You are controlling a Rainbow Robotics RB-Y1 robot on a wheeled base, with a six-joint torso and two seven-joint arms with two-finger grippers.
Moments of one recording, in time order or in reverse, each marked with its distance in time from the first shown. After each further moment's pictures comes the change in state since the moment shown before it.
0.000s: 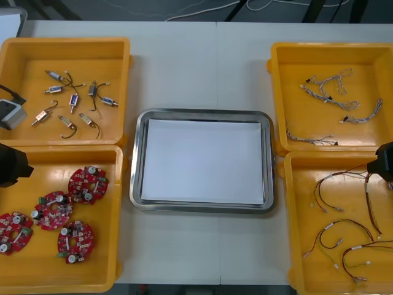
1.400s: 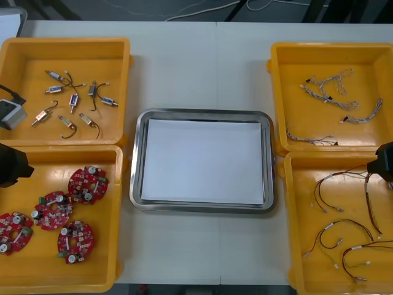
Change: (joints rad) right arm 0.000 0.000 0.000 0.000 0.000 0.000 0.000; left arm 0.000 0.000 0.000 0.000 0.000 0.000 0.000
